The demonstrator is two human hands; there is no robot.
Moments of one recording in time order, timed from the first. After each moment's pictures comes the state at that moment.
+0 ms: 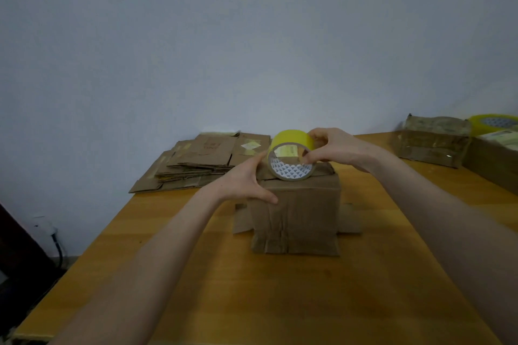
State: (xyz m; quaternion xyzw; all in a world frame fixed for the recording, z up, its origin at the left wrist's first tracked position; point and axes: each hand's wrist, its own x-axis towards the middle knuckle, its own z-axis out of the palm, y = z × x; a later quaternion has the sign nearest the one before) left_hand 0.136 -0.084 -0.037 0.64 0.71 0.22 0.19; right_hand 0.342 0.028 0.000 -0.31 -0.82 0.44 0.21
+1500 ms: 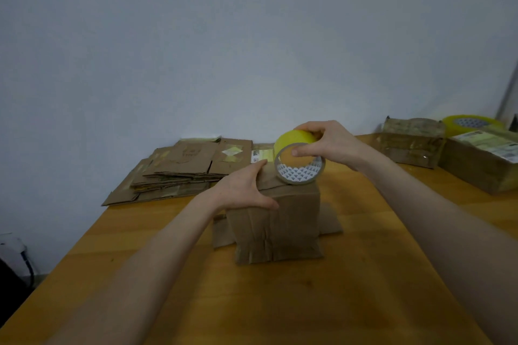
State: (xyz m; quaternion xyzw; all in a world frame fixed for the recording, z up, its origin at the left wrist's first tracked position) left_hand 0.172 -0.063 -0.033 0.65 0.74 0.11 0.13; right_hand 0.366 0.045 0.005 -0.28 -0.80 0.42 0.31
